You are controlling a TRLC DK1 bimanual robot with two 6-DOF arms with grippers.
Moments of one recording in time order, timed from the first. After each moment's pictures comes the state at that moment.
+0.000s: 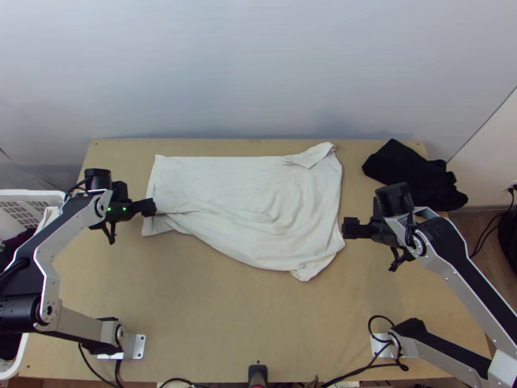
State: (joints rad) left arm 0.14 1.57 0.98 -0.45 0.21 -0.08; right arm 0.40 1.13 1.03 -0.91 0.11 0.38
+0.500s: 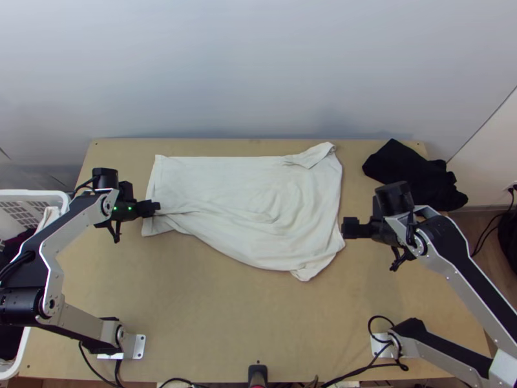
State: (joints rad) left arm 0.11 1.62 1.00 -0.43 0.19 -0.09; right arm 0.41 1.13 1.05 -0.94 0.11 0.37
